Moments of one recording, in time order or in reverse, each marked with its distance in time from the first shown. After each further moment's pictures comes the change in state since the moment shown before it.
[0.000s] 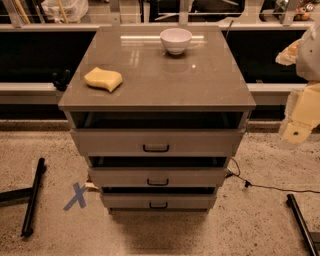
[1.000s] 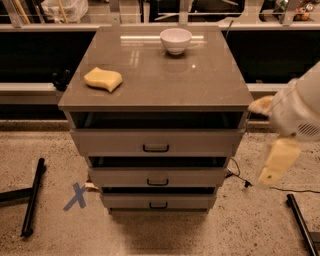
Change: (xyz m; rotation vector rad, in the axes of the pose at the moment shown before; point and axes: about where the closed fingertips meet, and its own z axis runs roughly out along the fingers) arm 0.005 0.041 0.097 -0.133 -0.134 -0.046
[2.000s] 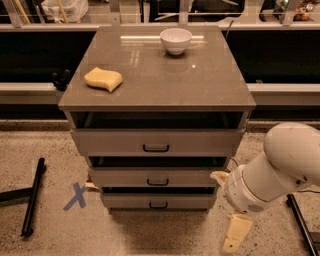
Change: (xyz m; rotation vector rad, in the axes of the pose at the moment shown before) arm 0.014 0.100 0.164 -0.189 -0.074 -0.056
